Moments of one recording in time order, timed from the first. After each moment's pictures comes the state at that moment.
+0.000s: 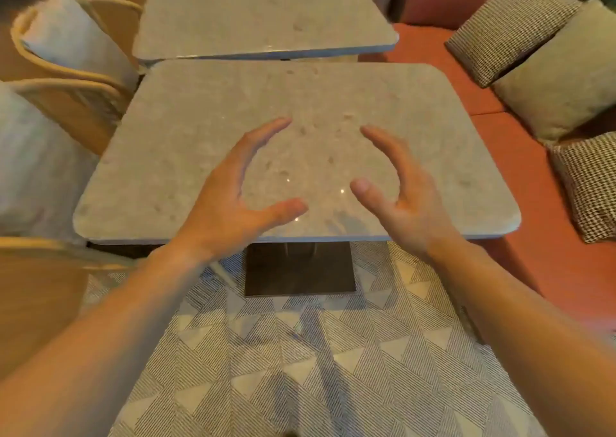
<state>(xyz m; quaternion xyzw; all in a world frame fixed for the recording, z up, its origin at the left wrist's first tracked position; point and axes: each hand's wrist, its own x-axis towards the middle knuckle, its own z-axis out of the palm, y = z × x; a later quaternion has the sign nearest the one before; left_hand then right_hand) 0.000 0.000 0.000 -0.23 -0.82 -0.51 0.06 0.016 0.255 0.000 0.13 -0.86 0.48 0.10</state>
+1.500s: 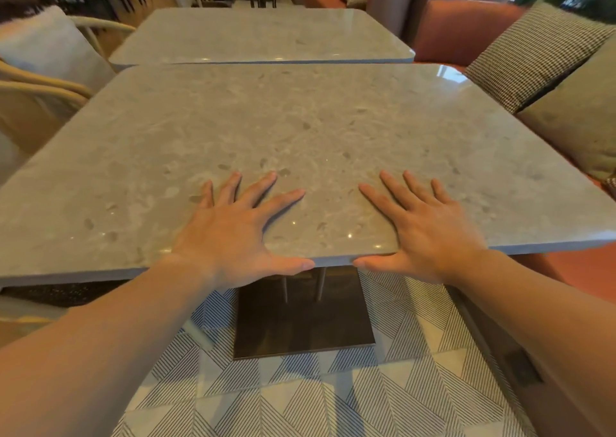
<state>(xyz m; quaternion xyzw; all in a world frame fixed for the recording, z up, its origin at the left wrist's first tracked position) -0.109 0.025 -0.178 -0.17 -0.99 -0.04 -0.02 -0.106 0.329 -0.171 0.17 -0.98 -0.08 -0.04</state>
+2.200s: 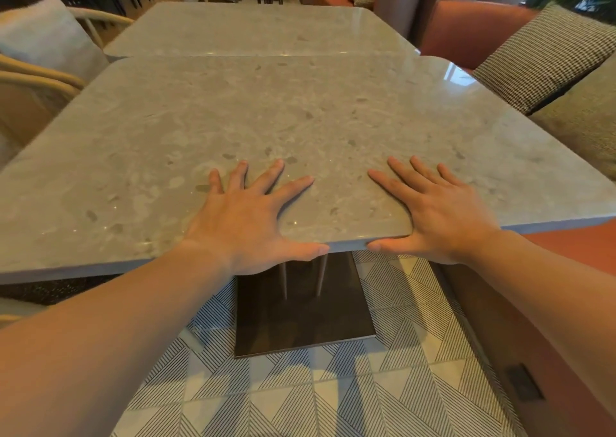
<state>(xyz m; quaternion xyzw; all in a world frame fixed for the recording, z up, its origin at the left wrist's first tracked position) -0.130 0.066 -0.172 -0.13 -0.99 -0.01 -0.04 -0.153 0.367 -0.173 0.20 -0.98 -0.06 -0.01</state>
